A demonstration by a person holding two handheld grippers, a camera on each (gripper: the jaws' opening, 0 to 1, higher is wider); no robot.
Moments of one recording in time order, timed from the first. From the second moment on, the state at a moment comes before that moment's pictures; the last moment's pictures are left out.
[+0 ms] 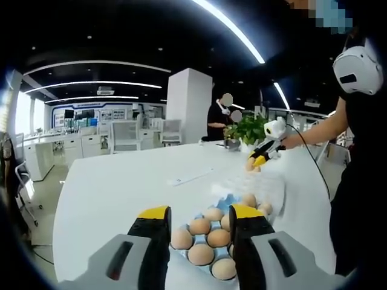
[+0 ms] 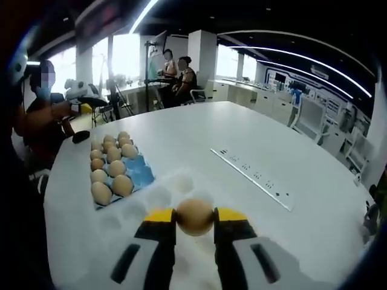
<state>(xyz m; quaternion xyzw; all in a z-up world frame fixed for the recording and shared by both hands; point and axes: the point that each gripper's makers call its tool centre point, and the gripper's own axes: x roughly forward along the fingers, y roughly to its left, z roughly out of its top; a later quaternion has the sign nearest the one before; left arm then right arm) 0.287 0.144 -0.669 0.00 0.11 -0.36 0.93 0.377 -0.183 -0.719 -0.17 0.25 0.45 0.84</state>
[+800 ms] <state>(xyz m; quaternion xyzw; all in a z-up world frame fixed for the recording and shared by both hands) 0.286 0.146 -0.670 0.00 0.11 -0.36 0.93 0.366 -0.083 -0.721 -0.16 0.22 0.54 0.80</state>
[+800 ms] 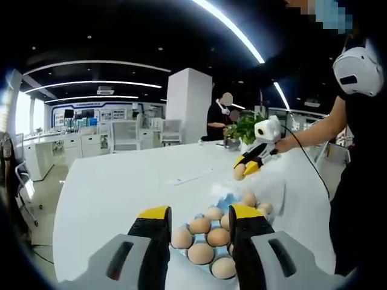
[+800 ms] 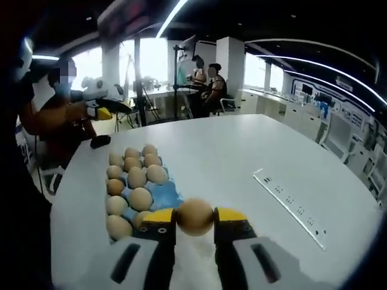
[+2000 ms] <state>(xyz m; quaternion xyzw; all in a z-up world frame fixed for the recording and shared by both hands) 0.288 0.146 -0.669 0.00 0.11 -0.36 0.93 0.356 -0.001 -0.773 -0.16 0.25 0.60 0.75</state>
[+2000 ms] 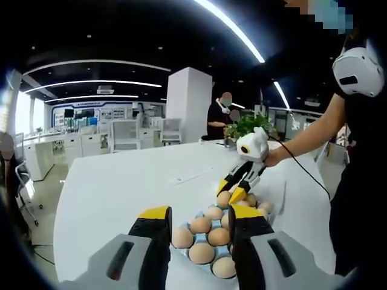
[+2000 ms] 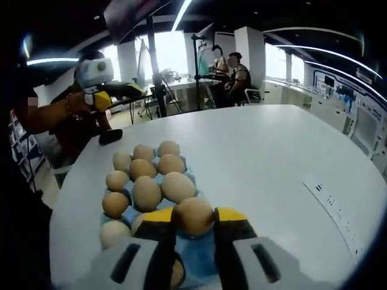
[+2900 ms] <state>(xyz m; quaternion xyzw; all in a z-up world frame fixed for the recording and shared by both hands) 0.290 0.145 -0.666 0.00 0.11 -0.37 0.92 0.354 0.004 -0.783 -0.16 0.25 0.62 0.73</state>
